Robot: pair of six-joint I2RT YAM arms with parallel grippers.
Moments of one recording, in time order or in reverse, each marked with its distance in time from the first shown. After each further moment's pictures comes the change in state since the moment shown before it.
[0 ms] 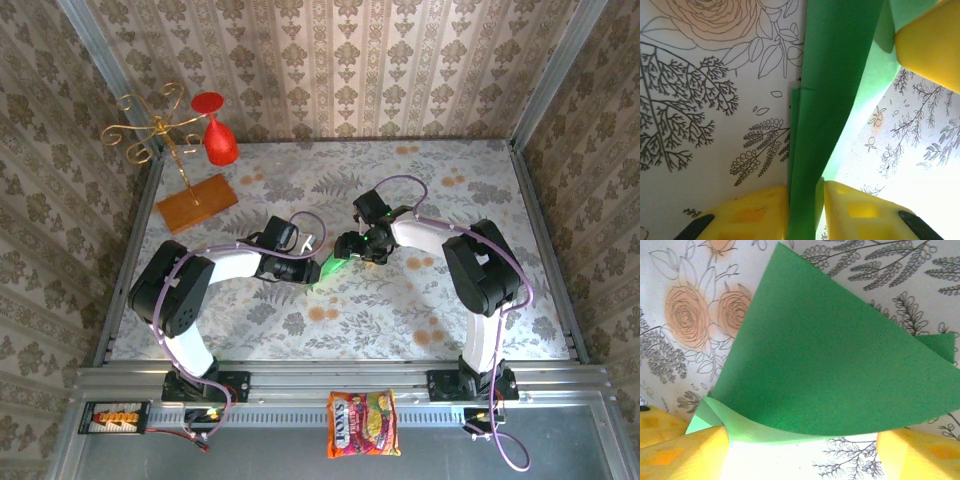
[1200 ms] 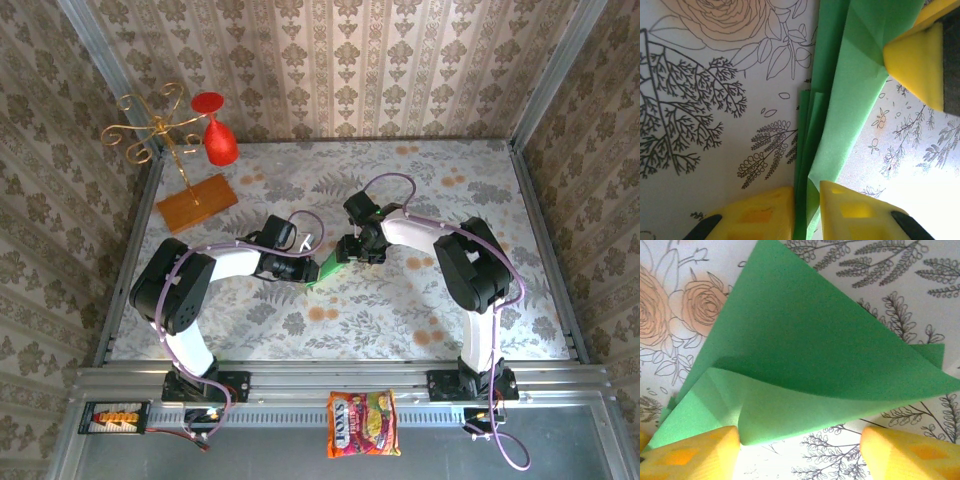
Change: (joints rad) left arm 0.016 0.022 0.008 -0.002 0.028 -0.002; right arm 0.037 0.066 0.090 -0.126 0.142 -0.043
